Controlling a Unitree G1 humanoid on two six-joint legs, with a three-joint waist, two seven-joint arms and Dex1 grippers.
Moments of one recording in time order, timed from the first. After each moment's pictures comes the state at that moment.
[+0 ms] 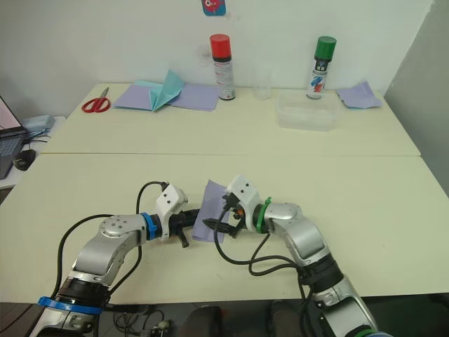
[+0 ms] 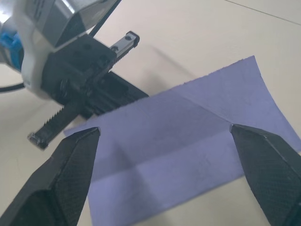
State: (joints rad) left arm -0.28 0.57 -0.09 0.02 -0.25 0.42 -0.89; right arm -0.51 -0.07 0.32 -0.04 0.16 0.72 0.67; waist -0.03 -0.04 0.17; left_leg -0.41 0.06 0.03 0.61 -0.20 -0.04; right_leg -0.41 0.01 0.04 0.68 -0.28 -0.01
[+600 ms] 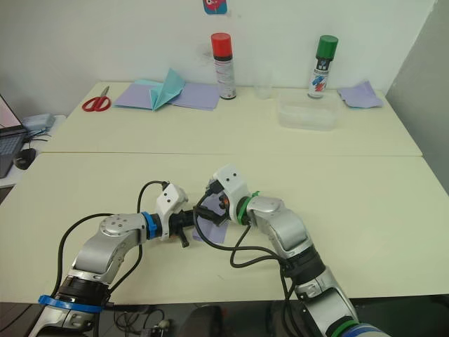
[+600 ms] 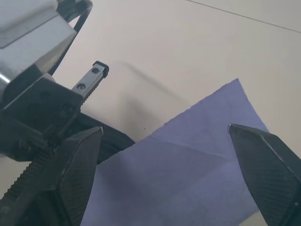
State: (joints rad) left arm -0.29 0.57 -0.09 0.03 -0.25 0.43 -0.91; right arm -0.59 0.00 0.34 -0.01 0.16 0.81 0.50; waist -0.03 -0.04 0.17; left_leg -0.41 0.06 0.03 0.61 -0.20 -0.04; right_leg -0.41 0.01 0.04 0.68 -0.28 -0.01
